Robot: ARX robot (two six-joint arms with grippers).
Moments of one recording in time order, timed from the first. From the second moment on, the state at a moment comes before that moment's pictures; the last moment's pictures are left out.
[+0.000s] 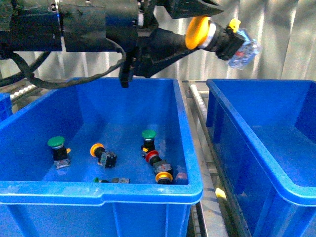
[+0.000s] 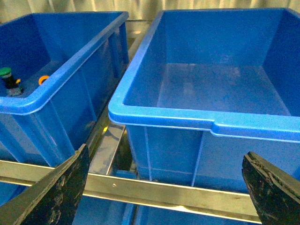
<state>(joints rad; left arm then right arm) -0.41 1.65 1.18 0.62 0.76 -0.85 0.00 0.00 0.02 0.00 0.00 0.00</state>
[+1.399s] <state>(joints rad) -0.51 1.78 1.36 0.52 0.79 -0.80 -0.01 1.00 0.76 0.15 -0.03 1.48</state>
